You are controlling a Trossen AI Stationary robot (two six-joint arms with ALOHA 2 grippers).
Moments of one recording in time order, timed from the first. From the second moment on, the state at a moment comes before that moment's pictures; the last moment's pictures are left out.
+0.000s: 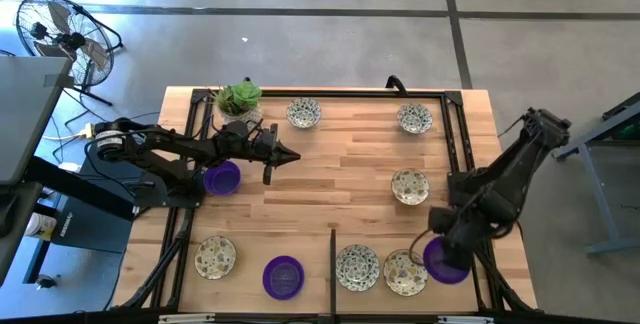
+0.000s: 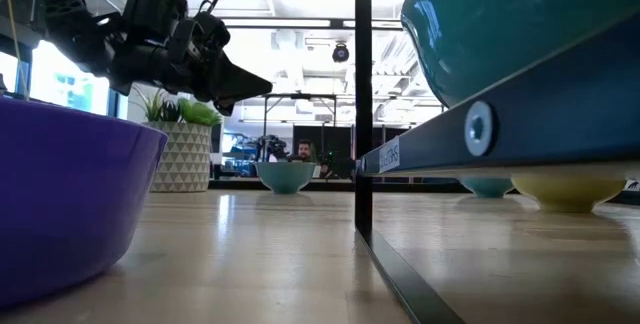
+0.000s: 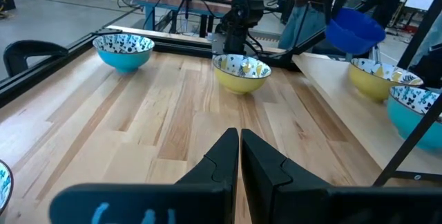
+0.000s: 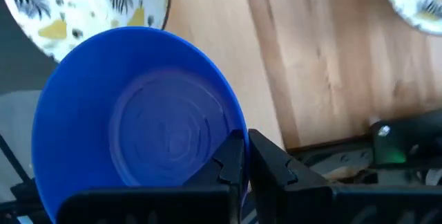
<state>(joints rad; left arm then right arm) 0.33 1.38 0.34 0.93 0.39 -0.08 0.85 1.24 1.10 -1.27 -0.06 1.16</state>
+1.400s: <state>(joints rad) 0.33 1.38 0.34 0.92 0.41 -0.08 0.94 1.37 1.02 -1.21 -0.06 1.10</state>
